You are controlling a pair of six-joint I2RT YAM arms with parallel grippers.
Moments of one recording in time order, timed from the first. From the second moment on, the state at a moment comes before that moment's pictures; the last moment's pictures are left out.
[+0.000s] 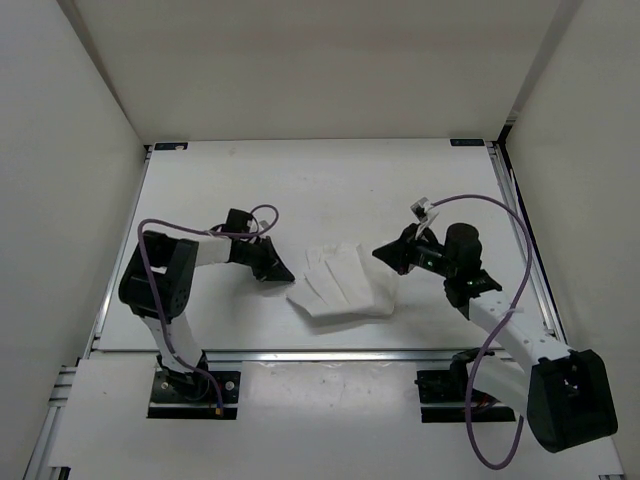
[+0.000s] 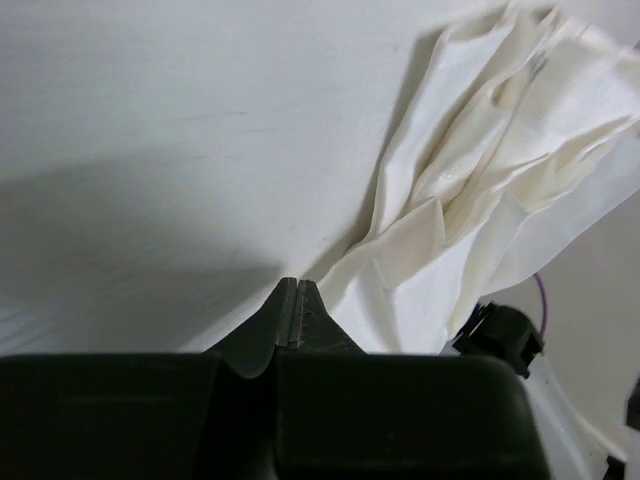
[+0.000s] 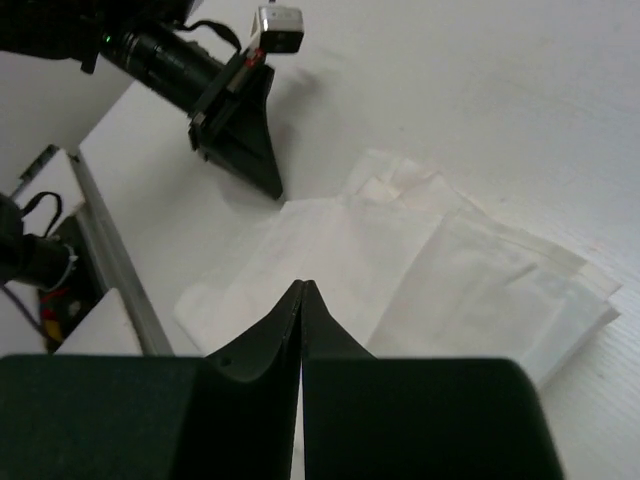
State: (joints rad) left arm -0.29 1.80 0.84 -0.17 0.68 -0.75; right arm 0.32 1.02 0.47 0.29 -0.68 0.28
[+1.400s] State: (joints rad) left arm -0.63 1.63 0.65 0.65 1.02 -1.19; right arm 0.26 1.91 0.56 0.89 -1.02 1.09
